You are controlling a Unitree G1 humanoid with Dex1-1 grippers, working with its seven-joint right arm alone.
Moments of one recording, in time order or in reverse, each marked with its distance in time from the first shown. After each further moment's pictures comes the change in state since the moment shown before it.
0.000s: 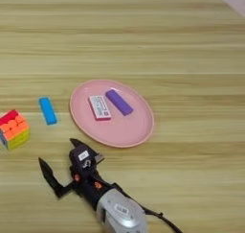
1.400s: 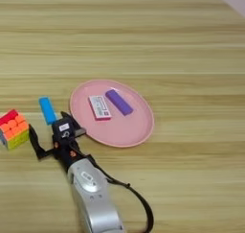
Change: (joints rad) arm -0.277 0.151 0.037 0.344 -0.075 -0.161 -0.230
